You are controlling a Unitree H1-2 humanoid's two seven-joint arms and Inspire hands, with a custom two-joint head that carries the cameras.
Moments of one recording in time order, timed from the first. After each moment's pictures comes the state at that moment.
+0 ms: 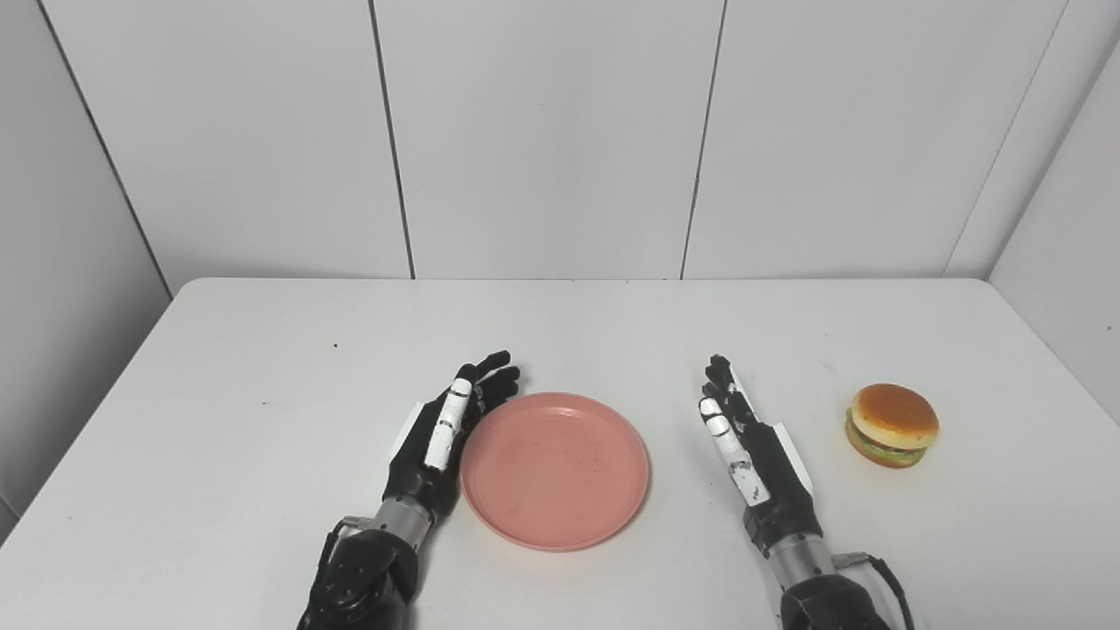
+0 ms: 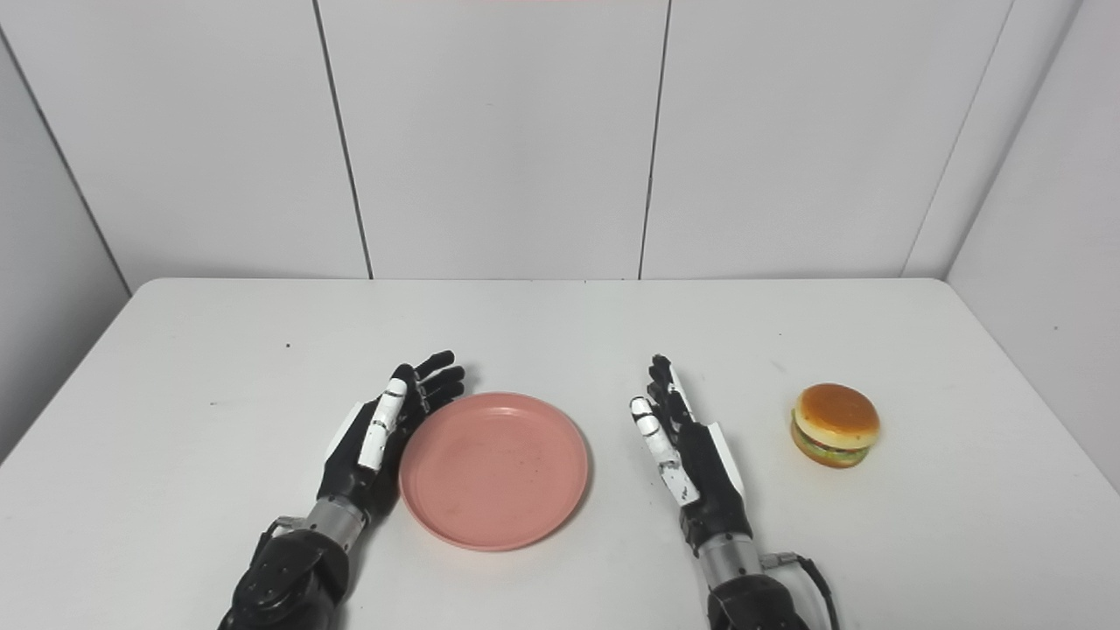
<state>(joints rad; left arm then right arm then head) -0.32 0.02 -0.03 0.32 -0.19 0.00 -0.18 -0.22 -0.03 0.02 0.14 0.01 -0.08 0.09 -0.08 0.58</state>
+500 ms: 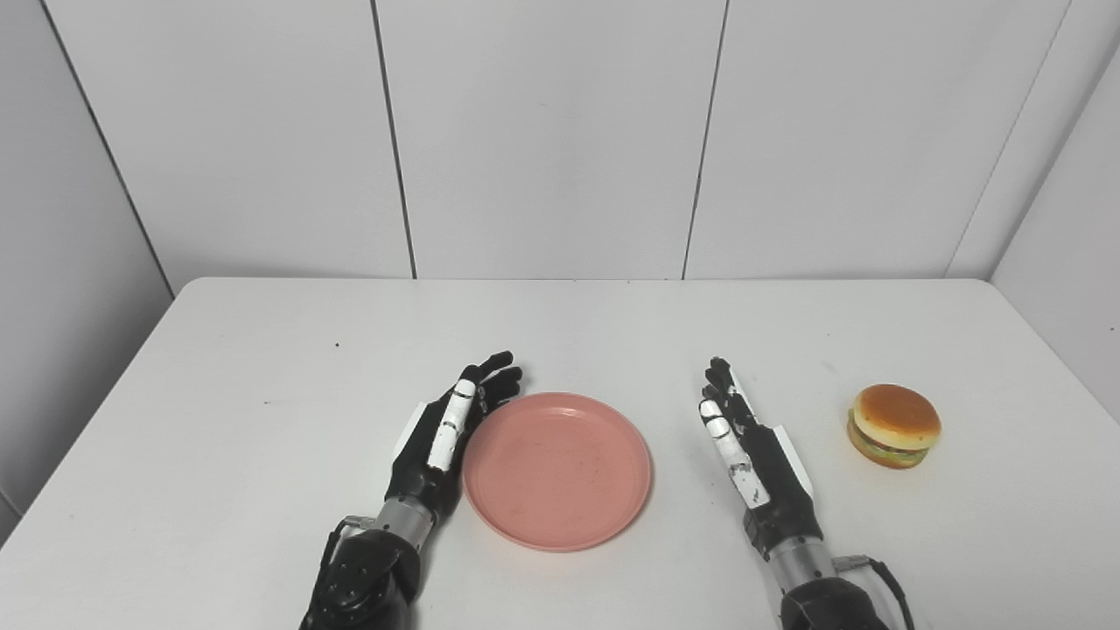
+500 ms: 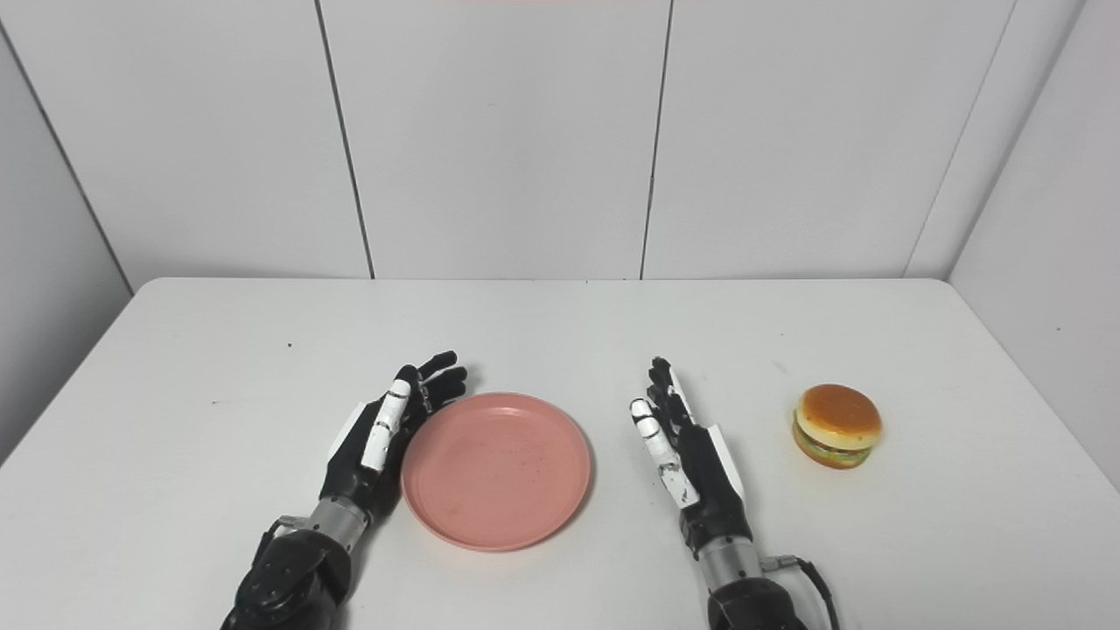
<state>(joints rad) -0.33 0.01 -0.05 0.33 -0.17 -0.01 -0.18 -0.21 -0.03 0.02 0.13 -0.01 -0.07 0.08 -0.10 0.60</state>
